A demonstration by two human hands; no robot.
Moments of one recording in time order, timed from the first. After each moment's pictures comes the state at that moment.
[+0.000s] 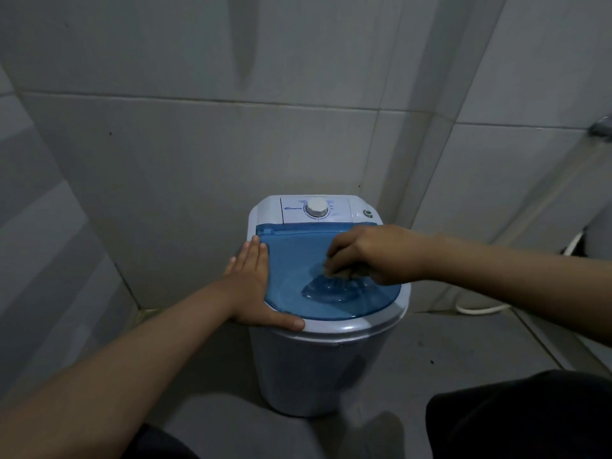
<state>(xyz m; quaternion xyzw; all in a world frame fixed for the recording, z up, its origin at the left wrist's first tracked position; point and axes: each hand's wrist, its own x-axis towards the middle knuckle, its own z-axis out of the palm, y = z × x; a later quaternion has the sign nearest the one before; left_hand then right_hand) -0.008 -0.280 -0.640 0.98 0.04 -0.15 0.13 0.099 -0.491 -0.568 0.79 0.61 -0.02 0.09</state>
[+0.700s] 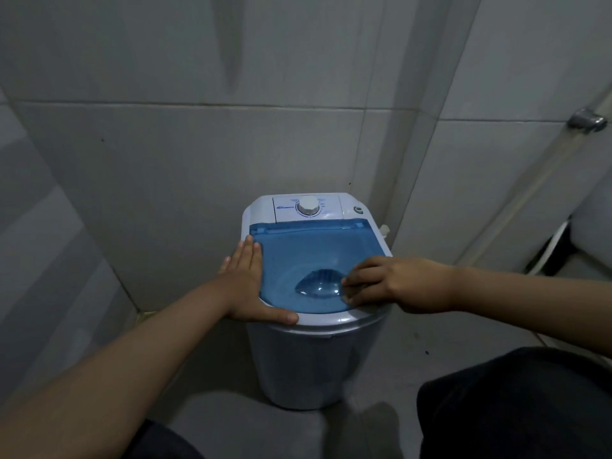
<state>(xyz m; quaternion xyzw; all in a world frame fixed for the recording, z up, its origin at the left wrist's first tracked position) -0.007 -0.280 -0.643 0.98 0.05 -0.14 0.12 0.096 -0.553 -0.609 0.74 0.66 0.01 0.10</state>
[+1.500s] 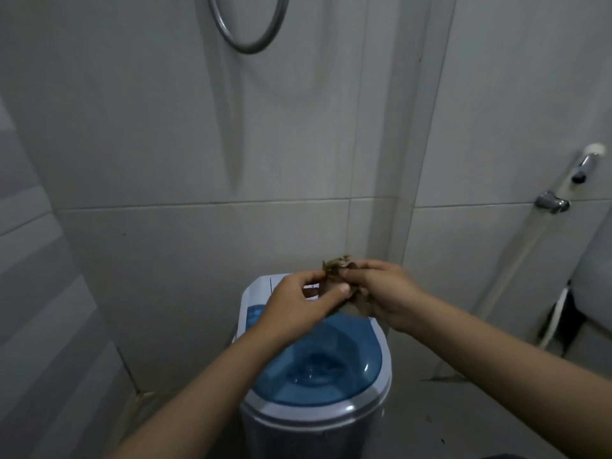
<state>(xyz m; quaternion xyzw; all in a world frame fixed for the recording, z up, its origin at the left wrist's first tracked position) 0.022 -0.368 -0.534 0.82 0.00 0.16 0.54 0.087 -0.502 -0.511 0.65 0.08 -0.20 -0.72</state>
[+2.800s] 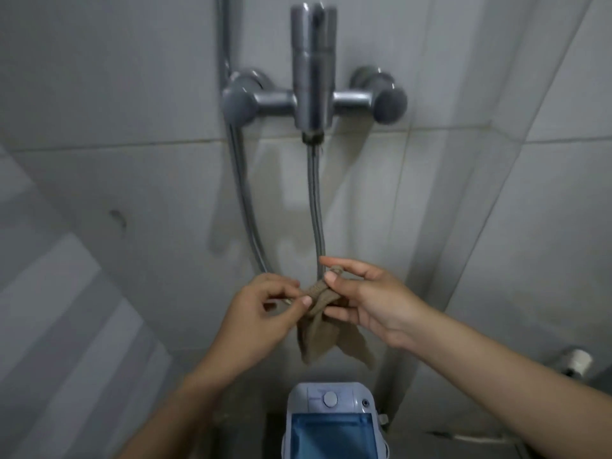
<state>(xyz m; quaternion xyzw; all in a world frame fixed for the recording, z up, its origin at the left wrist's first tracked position) 0.060 -0.290 -0.034 0.83 0.11 0.20 0.51 0.157 -0.437 -0.011 0.54 0.10 -0.39 -0.74</state>
